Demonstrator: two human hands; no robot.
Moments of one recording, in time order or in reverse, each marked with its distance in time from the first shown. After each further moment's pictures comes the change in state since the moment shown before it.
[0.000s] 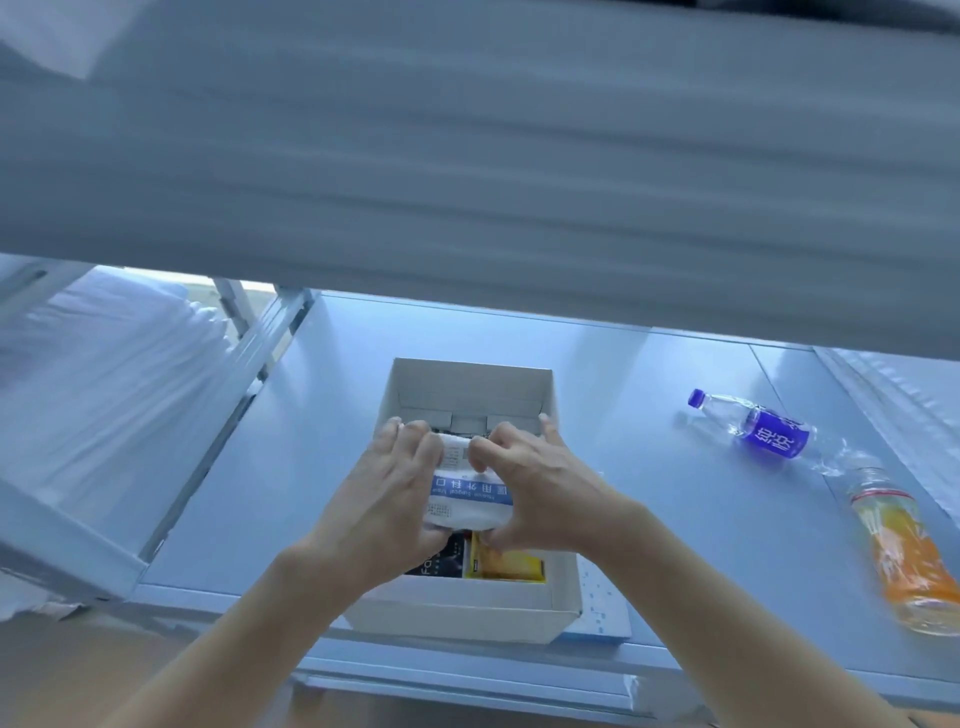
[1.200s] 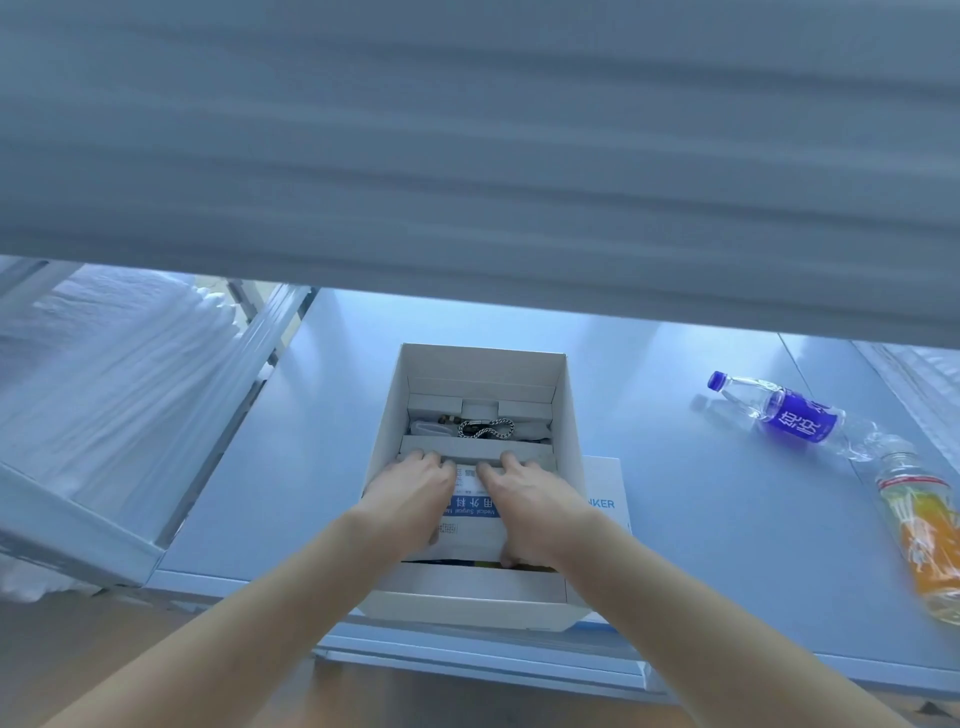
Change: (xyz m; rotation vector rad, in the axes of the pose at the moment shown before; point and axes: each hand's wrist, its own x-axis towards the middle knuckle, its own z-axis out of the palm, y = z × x) left_hand 0.030 -0.010 0.041 0.311 -0.508 -0.072; right_hand 0.017 -0.012 0.045 -0.142 -0.335 0.212
